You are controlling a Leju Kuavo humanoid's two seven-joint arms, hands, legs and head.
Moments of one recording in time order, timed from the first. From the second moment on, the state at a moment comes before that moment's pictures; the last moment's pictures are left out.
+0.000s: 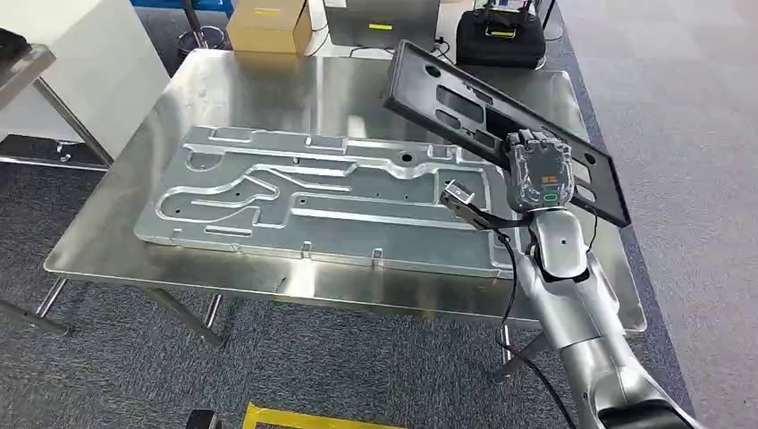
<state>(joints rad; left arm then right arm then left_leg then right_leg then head) -0.18 0.08 -1.36 -0.11 1.39 0.10 -0.50 -0.63 -0.10 0.25 -1.05 1.57 -0.45 0.10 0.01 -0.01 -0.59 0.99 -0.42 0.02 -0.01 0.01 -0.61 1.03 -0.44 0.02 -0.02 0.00</state>
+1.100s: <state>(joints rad) -0.18 0.08 -1.46 -0.11 1.40 0.10 -0.46 -0.86 0.10 0.55 -0.55 1.57 -0.36 0.01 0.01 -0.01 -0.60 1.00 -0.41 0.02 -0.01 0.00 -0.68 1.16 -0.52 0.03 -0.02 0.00</state>
